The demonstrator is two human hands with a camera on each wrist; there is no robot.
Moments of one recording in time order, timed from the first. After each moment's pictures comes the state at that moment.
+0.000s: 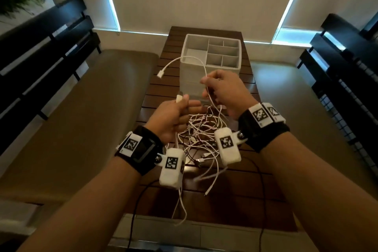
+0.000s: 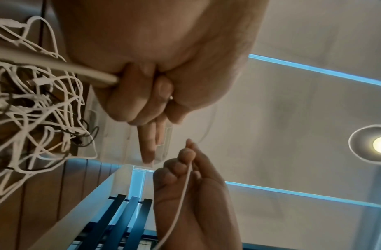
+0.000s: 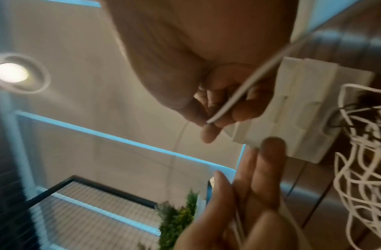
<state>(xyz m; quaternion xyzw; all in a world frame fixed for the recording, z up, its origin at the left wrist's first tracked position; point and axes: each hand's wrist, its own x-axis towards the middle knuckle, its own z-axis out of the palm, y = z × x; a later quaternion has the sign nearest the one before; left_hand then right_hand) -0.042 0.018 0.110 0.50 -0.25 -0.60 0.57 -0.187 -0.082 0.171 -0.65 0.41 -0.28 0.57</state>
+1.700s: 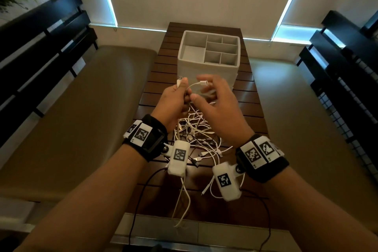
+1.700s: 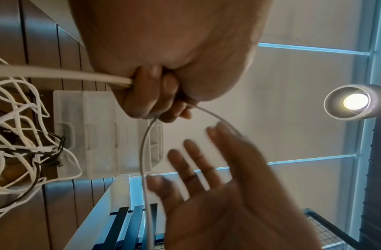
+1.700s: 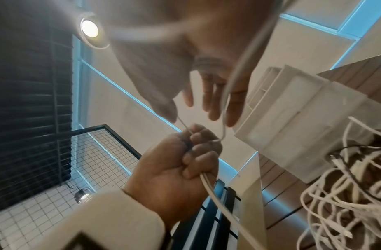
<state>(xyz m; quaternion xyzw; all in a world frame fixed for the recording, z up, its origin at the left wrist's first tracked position) -0.052 -0.008 0.126 0.56 -0.27 -0.50 0.61 -0.202 -0.045 0.139 -0.78 0.32 -0.36 0.38</state>
